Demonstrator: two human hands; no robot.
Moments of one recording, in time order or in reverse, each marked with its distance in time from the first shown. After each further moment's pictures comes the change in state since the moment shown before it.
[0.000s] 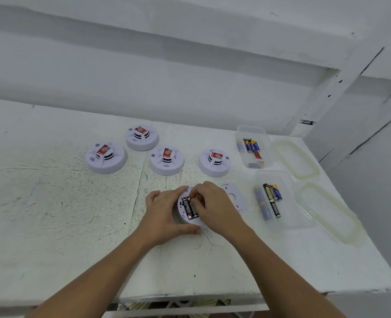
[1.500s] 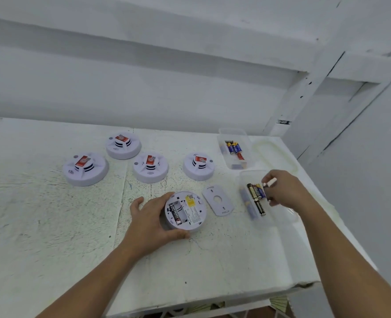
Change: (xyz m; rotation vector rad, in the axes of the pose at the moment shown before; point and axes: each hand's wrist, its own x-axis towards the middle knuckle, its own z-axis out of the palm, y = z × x) left_hand 0.001 0.000 -0.001 0.008 -0.010 0.039; right_hand -0.021 0.108 -0.127 0.069 0.065 0.721
